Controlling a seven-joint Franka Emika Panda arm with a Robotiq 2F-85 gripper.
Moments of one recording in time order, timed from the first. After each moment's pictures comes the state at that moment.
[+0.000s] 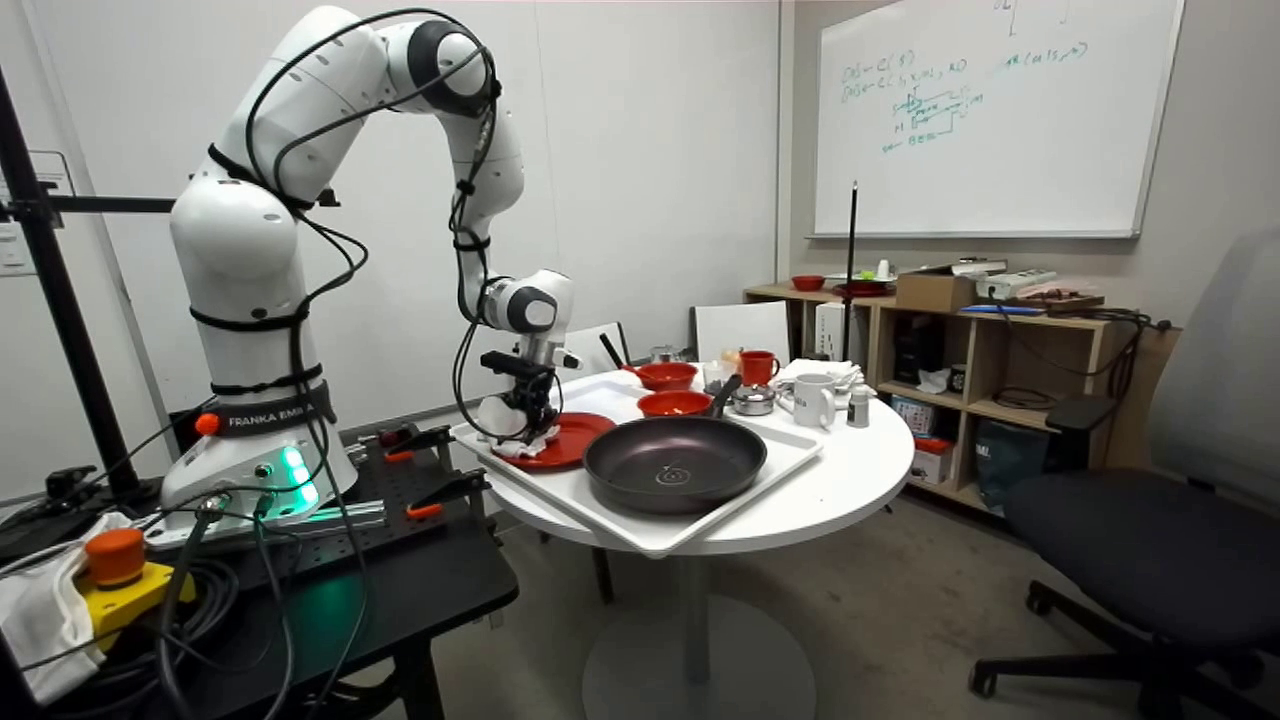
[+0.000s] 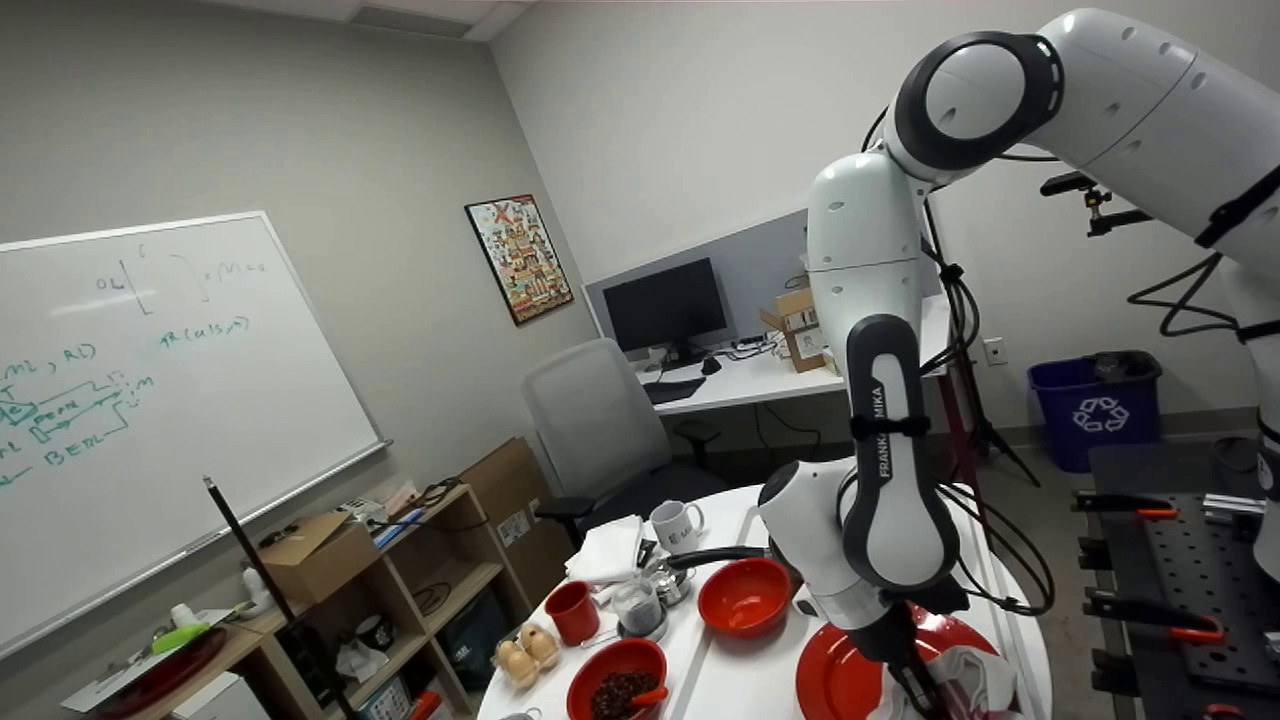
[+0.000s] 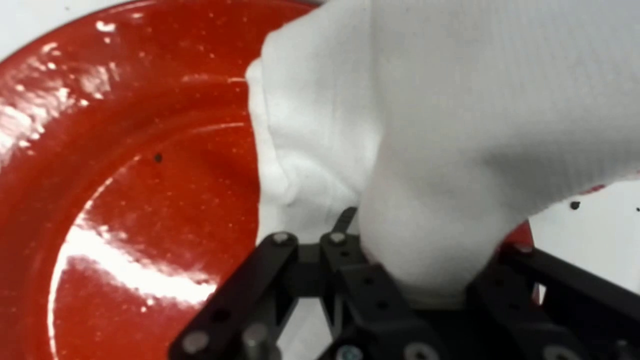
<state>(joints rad) 0.14 0.64 0.22 -2.31 -0.07 2.64 -0.10</state>
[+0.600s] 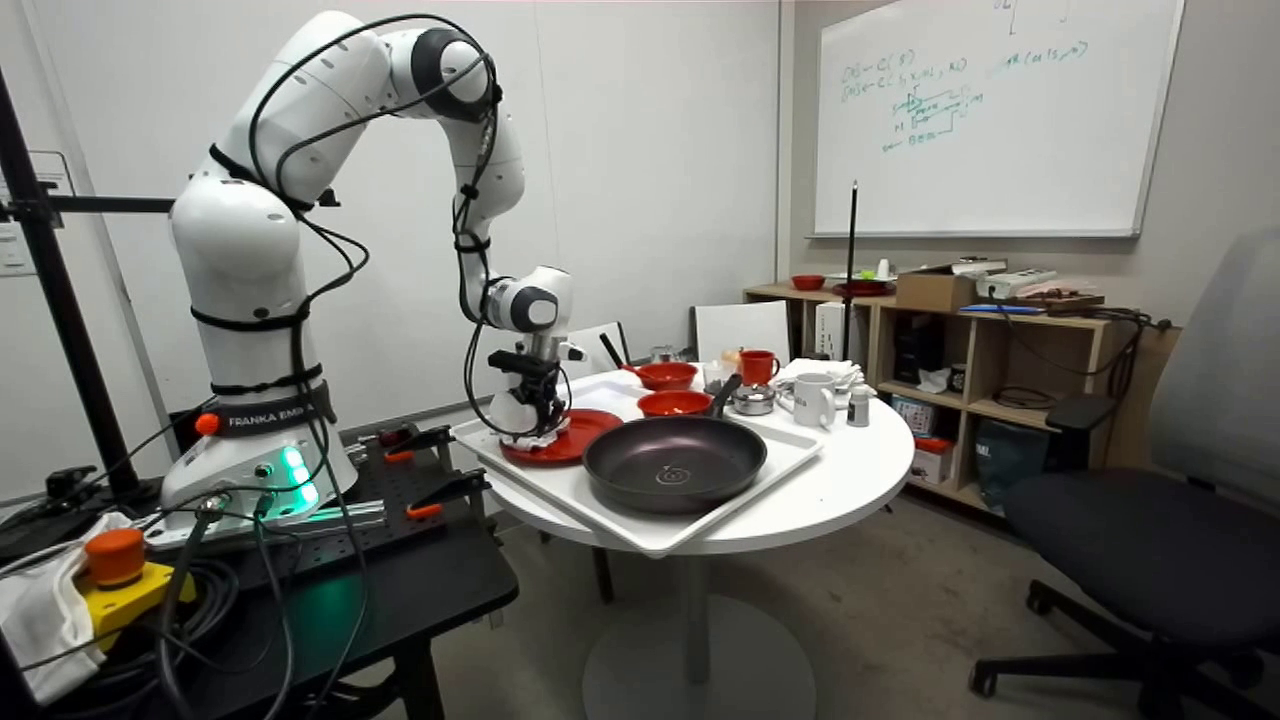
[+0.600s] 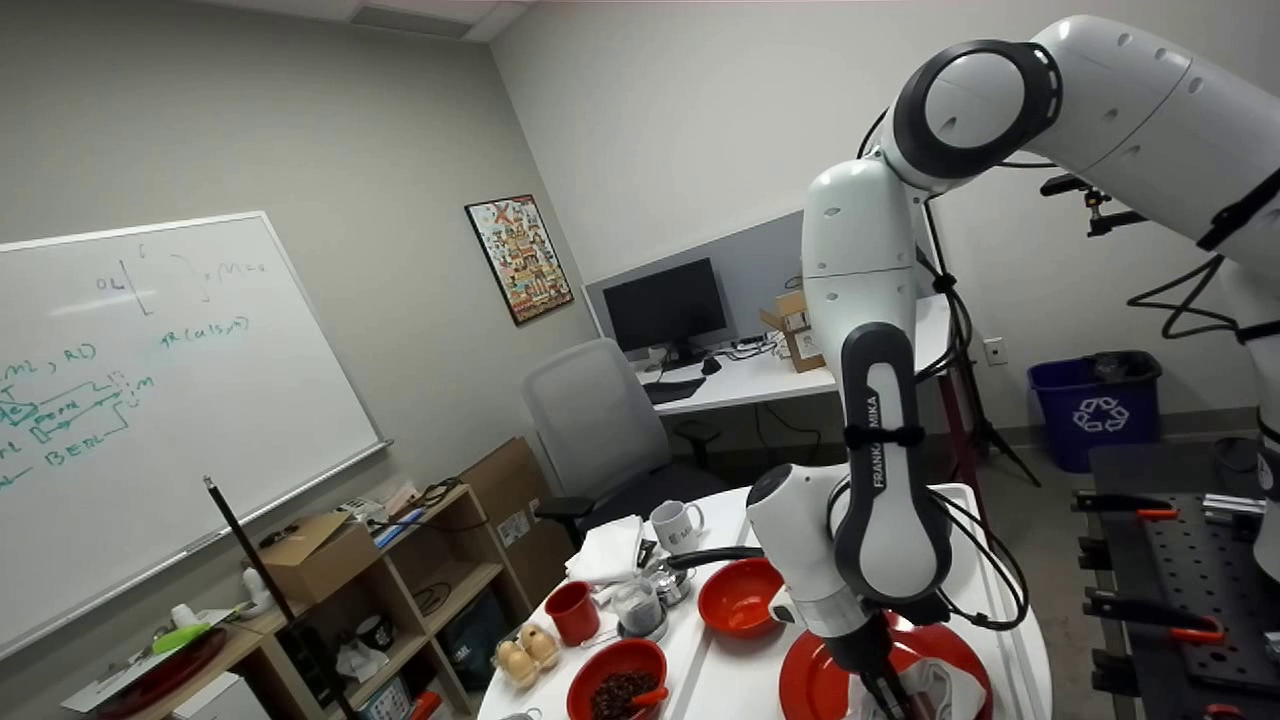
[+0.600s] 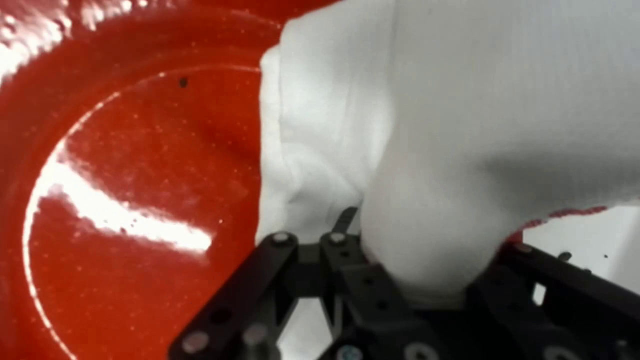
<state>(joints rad) 0.17 0.67 0.22 -2.26 -0.08 2.72 -0.14</state>
